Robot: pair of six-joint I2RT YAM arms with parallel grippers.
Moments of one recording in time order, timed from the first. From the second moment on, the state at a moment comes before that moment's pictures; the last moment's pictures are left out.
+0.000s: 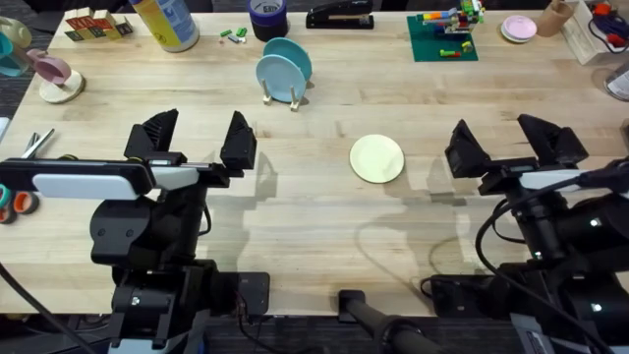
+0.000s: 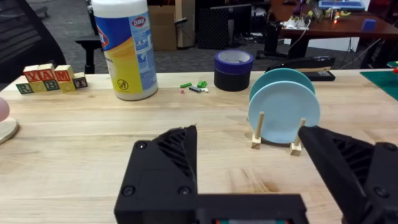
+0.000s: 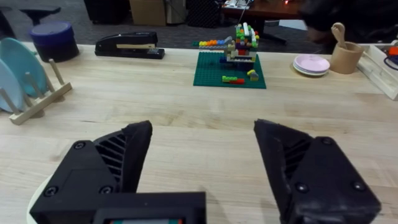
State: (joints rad) left arm -0.01 0.00 0.01 -0.02 0.01 -0.01; right arm 0.00 0.00 0.01 -0.09 -0.04 -0.01
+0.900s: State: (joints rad) left arm -0.01 0.00 0.01 0.14 0.01 -0.01; right arm 0.00 0.00 0.01 0.09 -0.04 -0.01
